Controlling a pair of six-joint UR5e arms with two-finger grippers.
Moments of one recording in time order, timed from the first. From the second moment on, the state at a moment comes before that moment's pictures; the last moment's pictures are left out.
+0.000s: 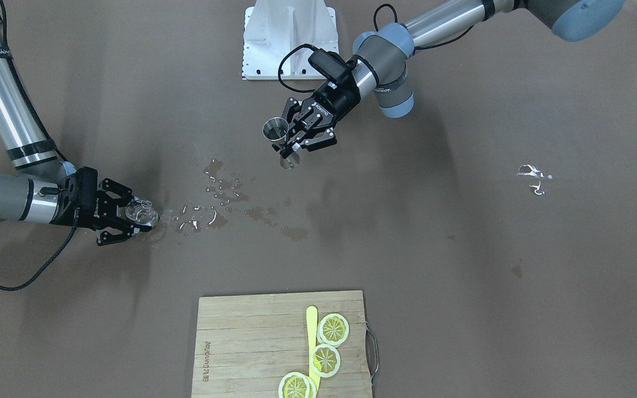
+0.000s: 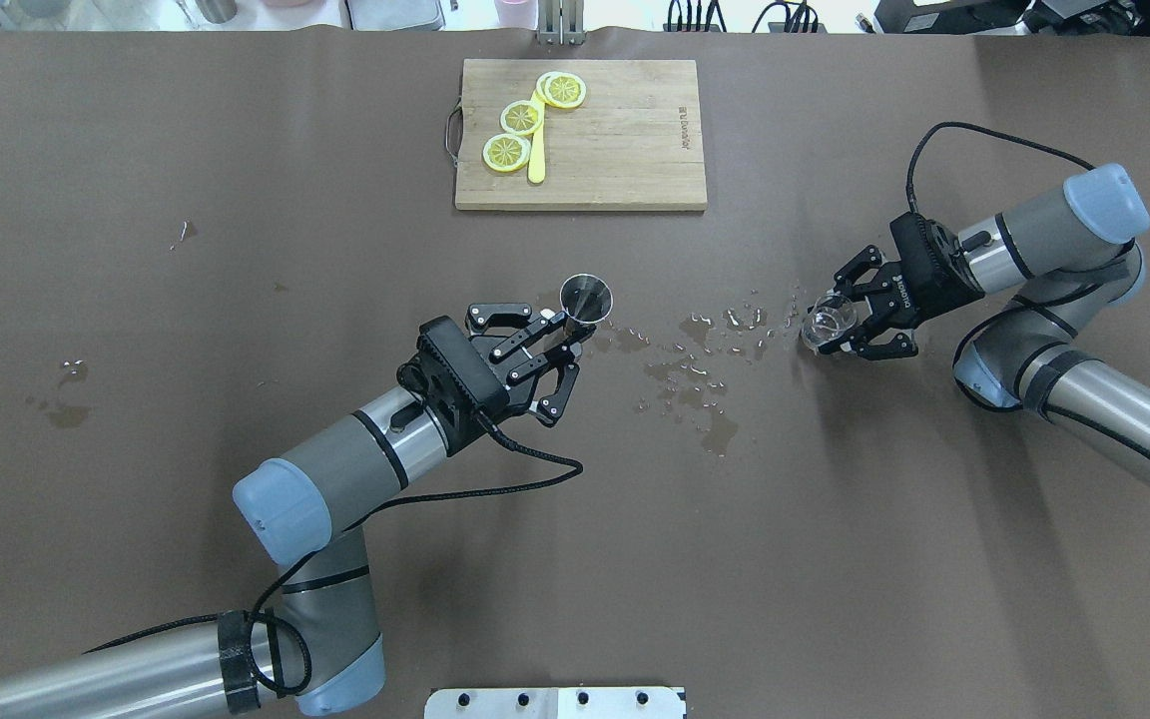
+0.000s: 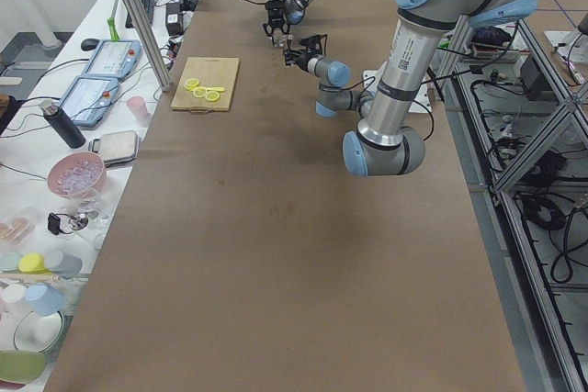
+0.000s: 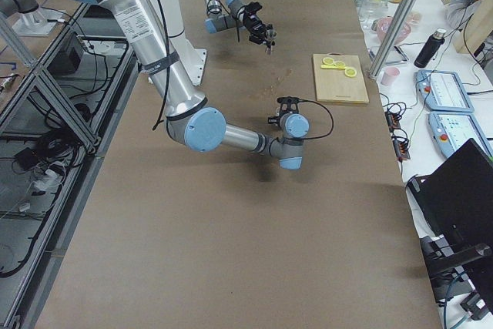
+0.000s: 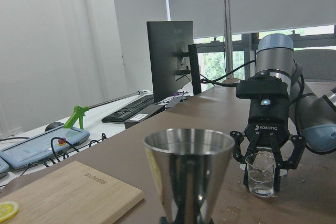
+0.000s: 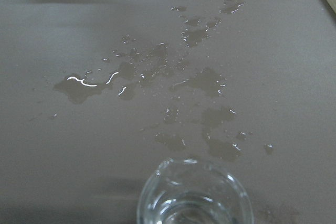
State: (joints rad) left arm -0.31 -2.17 -1.39 -3.13 -1.17 -0.22; right arm 0.90 -1.04 0.75 0.22 2.57 -0.11
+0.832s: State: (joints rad) left arm -0.31 -2.17 -1.39 -3.12 -1.17 -0.22; right arm 0.96 -1.06 0.88 0.14 2.57 -0.10
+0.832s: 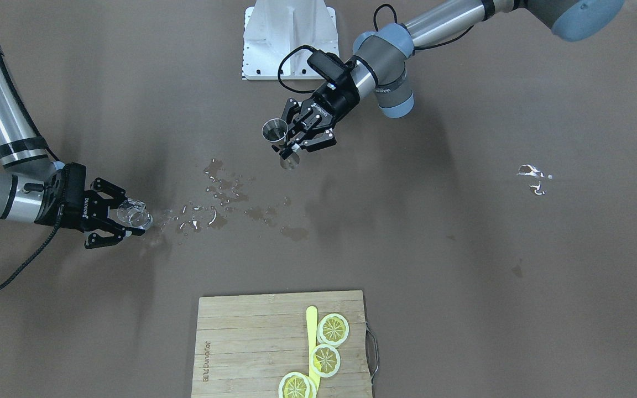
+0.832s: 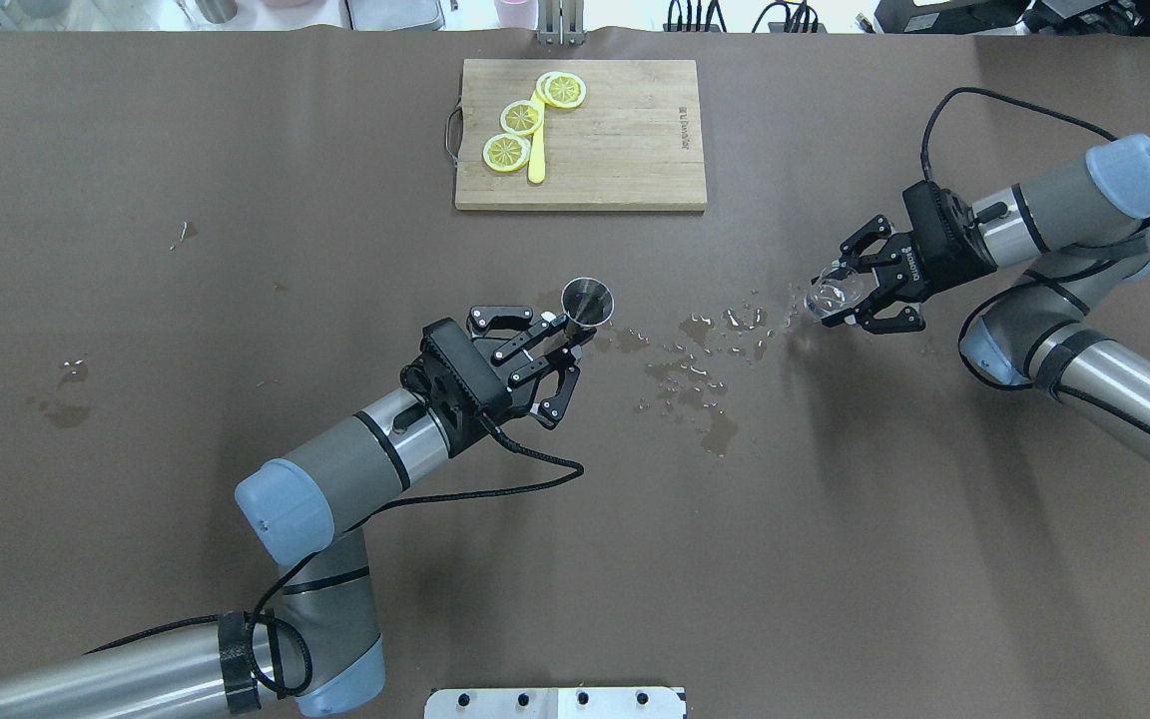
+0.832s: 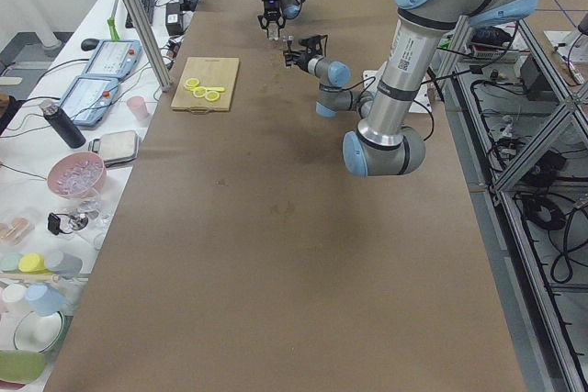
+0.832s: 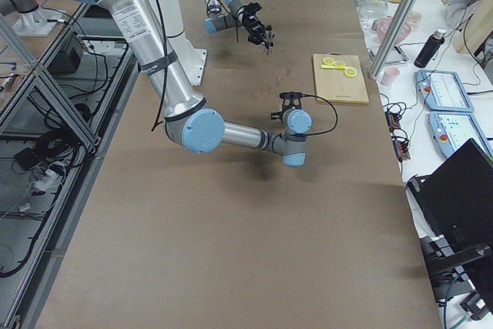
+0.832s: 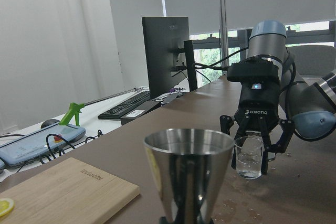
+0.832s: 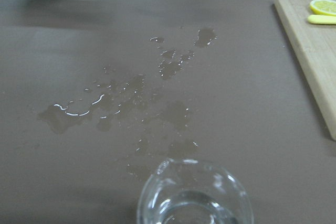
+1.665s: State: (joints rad) left arm -0.32 -2.17 -1.38 -3.12 -1.17 -0.20; right arm 1.05 -1.21 1.44 -0.45 2.48 -0.17
